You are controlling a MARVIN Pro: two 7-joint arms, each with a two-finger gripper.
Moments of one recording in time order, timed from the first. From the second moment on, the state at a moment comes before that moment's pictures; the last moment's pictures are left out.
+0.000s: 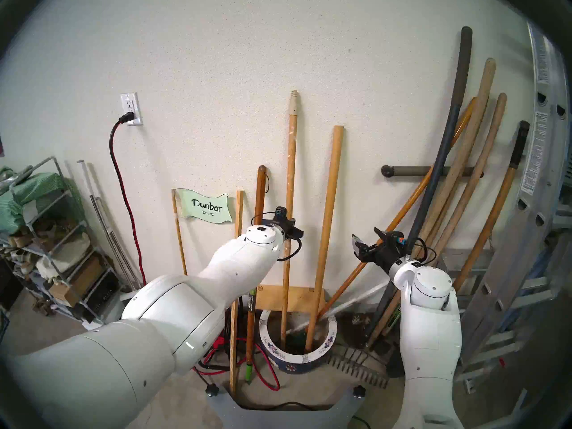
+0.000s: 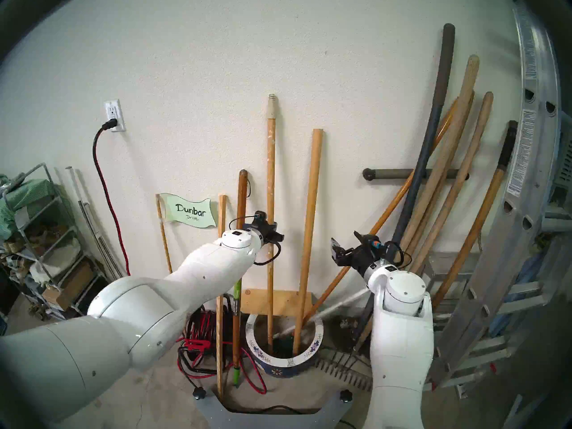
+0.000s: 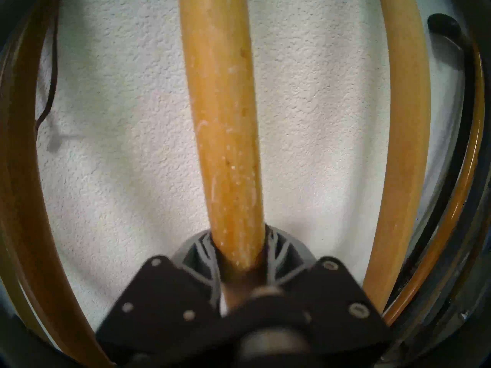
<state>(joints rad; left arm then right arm) 0.70 -1.63 -0.92 -0.39 -0.44 -0.06 -0.06 -1.44 -1.65 1.94 -1.56 -0.26 0.14 0.65</state>
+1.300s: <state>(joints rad) 0.68 -1.71 -0.94 -0.19 -0.46 -0.24 -0.03 -1.44 -1.65 1.94 -1.56 -0.26 0.14 0.65</state>
